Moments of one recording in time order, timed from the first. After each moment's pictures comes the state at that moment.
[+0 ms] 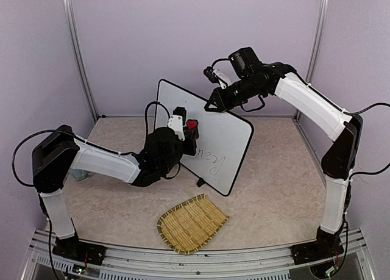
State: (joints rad) left arm -0.93 1.87 1.05 0.78 -0.50 -0.14; right arm 0.68 1.98 2.17 -0.90 -0.33 0.08
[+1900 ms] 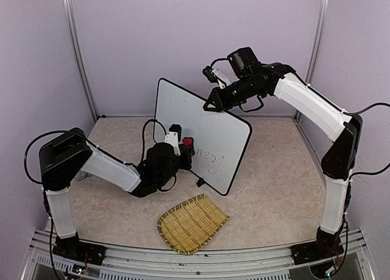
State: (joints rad) left arm -0.92 1.94 0.92 0.85 -0.47 -0.28; right arm 0.68 1.98 2.16 -0.88 -0.32 0.10
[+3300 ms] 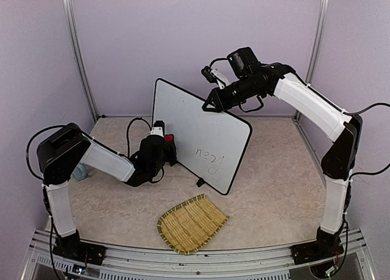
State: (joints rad) left arm -0.77 1.93 0.92 0.73 -0.53 -0.34; right arm 0.69 1.98 2.16 -0.88 -0.34 0.07
